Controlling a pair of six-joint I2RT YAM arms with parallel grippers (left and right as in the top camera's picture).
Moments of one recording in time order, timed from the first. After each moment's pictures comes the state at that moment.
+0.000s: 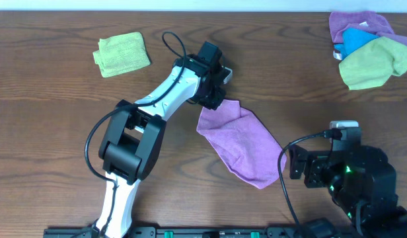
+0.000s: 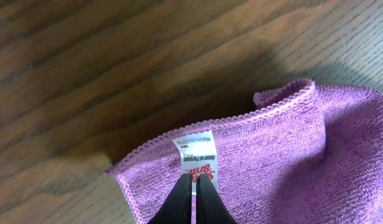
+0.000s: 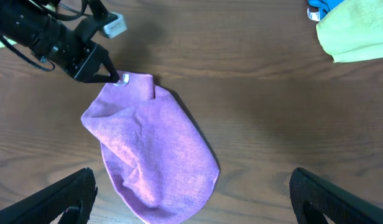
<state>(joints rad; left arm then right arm) -0.51 2.21 1.70 -0.81 0.29 0.05 0.31 0.65 1.03 -1.09 0.11 0.26</state>
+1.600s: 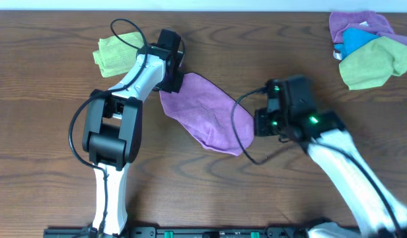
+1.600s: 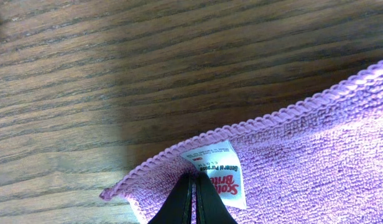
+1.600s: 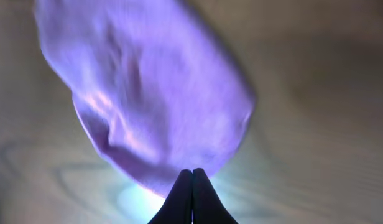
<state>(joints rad) -0.28 2.27 1.72 -0.80 -0.03 0.02 0.31 1.42 0.99 -0.73 -0.22 0.26</state>
